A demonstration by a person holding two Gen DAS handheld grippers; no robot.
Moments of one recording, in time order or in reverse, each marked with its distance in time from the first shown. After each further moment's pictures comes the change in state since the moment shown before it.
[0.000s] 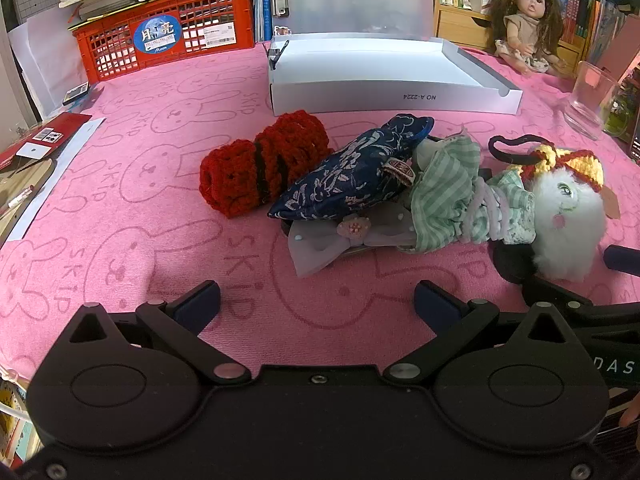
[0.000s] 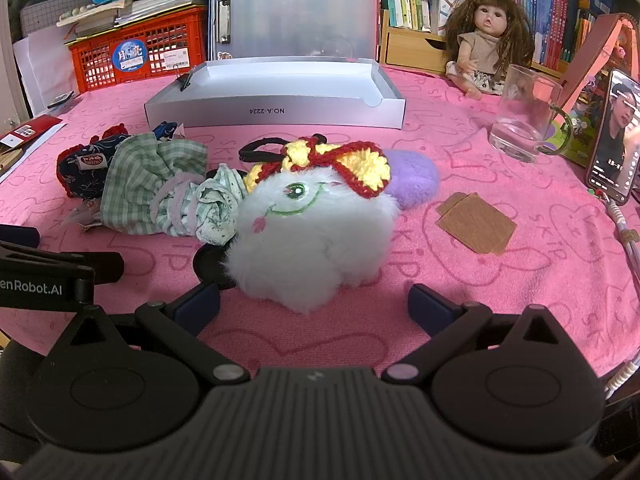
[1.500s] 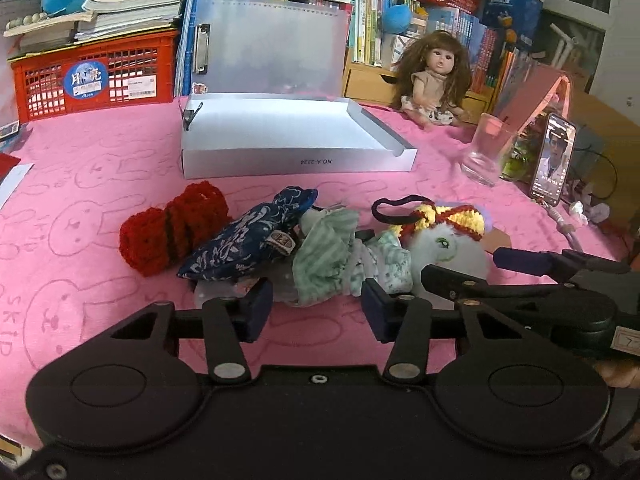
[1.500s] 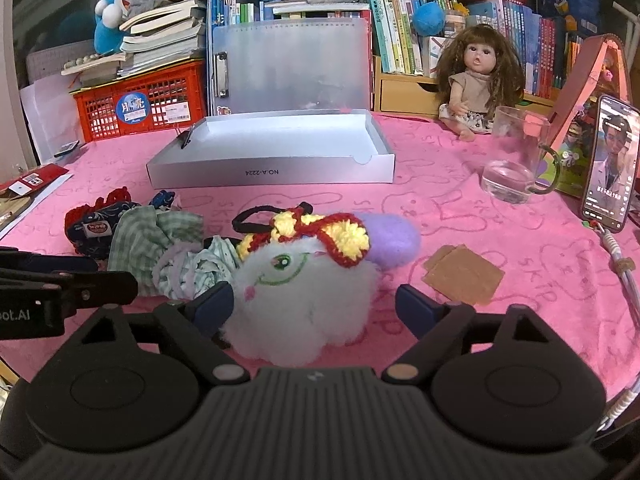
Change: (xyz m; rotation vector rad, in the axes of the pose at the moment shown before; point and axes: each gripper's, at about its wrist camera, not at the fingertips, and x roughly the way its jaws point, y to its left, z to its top) left arm -0.037 -0.009 0.008 0.024 -0.165 -0.290; right arm -0.013 -0.015 0.018 0.037 -0.134 0.029
